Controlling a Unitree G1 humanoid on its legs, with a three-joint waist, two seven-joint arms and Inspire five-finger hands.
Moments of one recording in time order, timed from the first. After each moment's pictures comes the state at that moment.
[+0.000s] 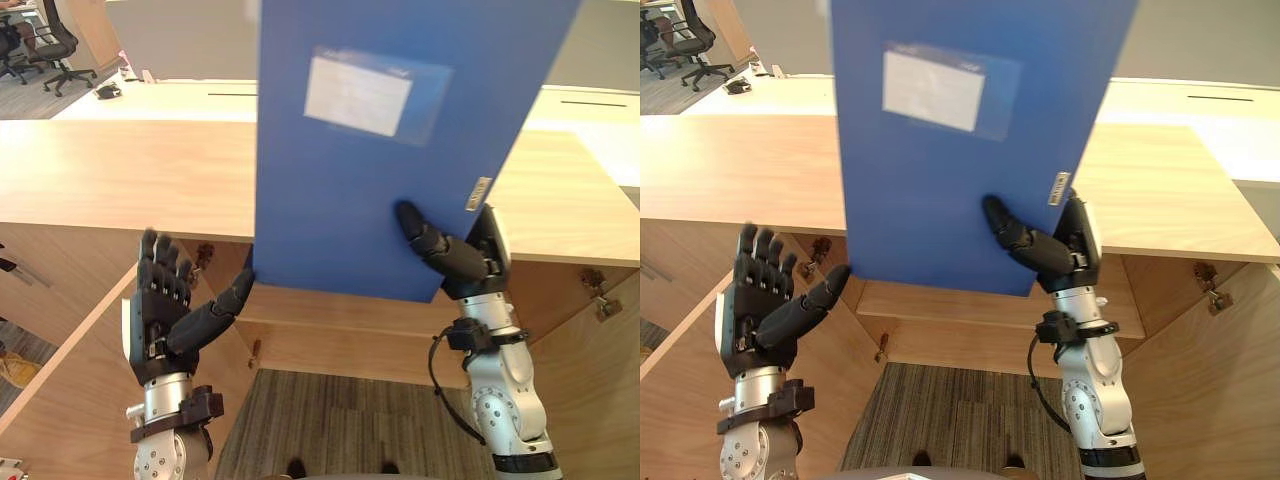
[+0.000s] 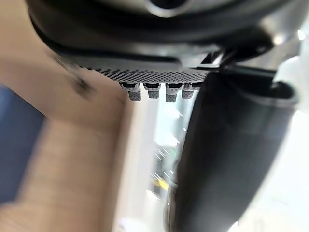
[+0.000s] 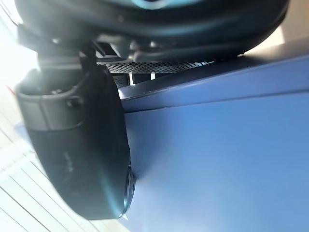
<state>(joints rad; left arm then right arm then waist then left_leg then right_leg) 0.50 -0.06 0.15 -0.27 -0.29 -0.28 0.04 0.04 -0.19 -0.04 -0.30 0.63 -0.23 0.17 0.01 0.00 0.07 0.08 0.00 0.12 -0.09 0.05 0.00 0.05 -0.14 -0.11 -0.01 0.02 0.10</state>
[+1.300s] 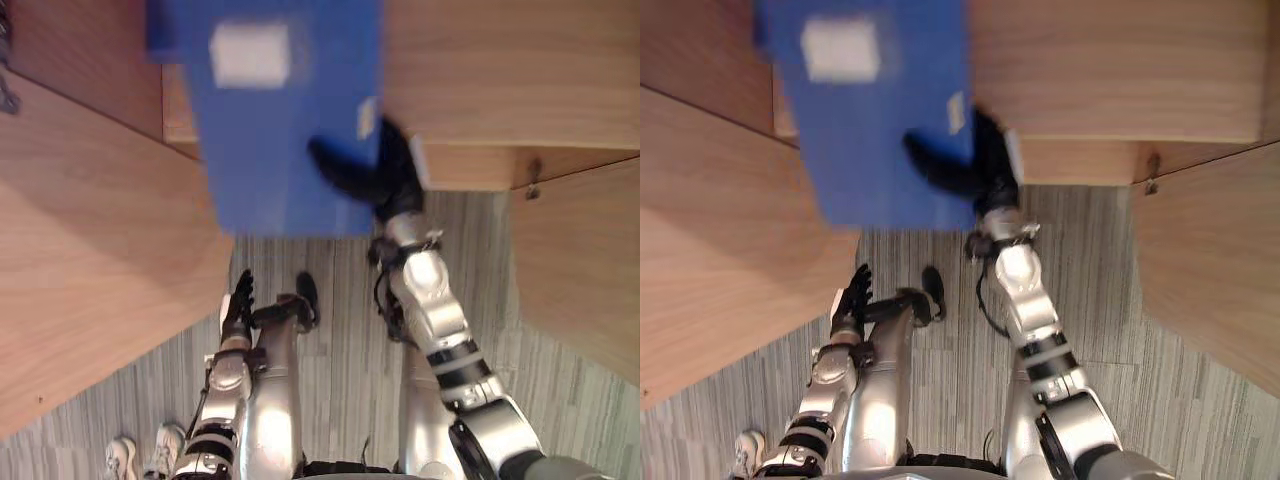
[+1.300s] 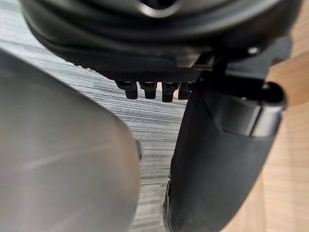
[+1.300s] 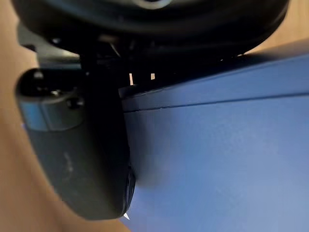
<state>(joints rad) -0.16 0.03 0.10 0.59 -0.04 -0.21 0.13 -0.67 -0.03 0.01 0.20 0.43 -0.24 -0.27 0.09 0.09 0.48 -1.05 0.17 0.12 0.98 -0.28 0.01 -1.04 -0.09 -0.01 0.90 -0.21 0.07</state>
